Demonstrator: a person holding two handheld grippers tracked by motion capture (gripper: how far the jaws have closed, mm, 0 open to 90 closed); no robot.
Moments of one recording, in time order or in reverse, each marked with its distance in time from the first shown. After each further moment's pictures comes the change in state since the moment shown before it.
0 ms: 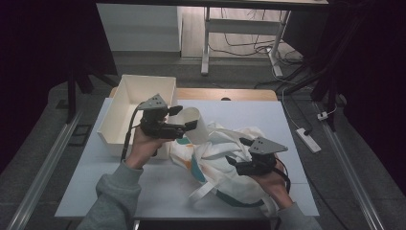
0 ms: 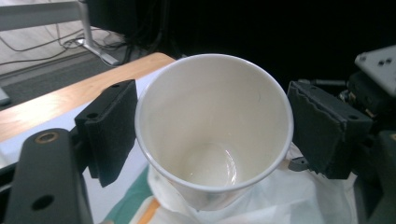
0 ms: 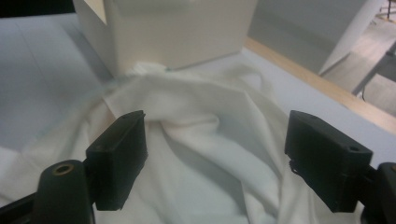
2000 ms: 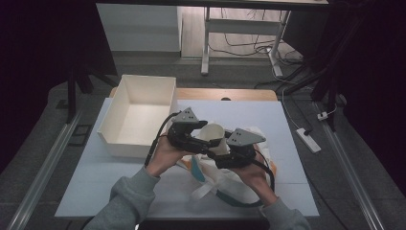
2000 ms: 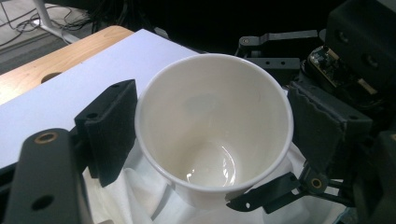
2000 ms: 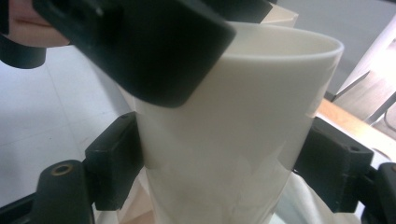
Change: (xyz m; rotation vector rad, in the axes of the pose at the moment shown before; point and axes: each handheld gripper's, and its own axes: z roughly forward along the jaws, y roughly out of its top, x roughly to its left) left arm -0.040 -0.009 0.053 0.129 -0.089 0.092; right arm 0.024 0.042 0.036 -0.030 0.051 -0.014
